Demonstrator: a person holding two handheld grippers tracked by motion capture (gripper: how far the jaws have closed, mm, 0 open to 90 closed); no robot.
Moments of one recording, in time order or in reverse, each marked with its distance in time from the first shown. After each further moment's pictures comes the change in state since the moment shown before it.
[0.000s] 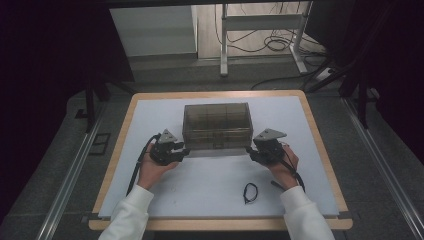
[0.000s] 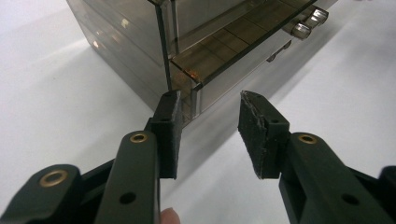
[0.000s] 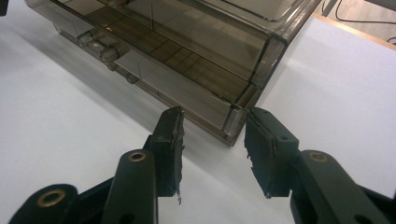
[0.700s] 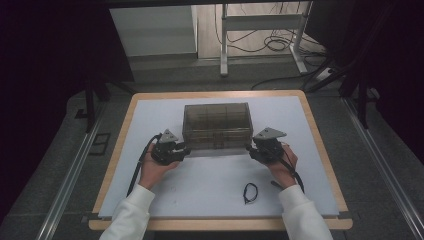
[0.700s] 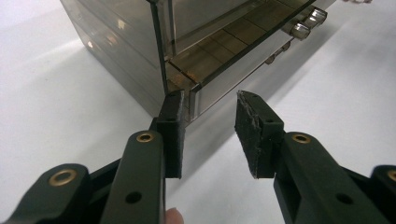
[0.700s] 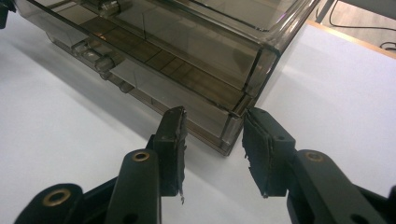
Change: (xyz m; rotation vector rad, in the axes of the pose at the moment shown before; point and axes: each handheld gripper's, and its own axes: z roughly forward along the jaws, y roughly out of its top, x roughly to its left) left arm 0.000 0.000 0.005 -0.004 -0.007 -0.004; right arm -0.002 0.001 0.005 -0.027 -0.015 0.007
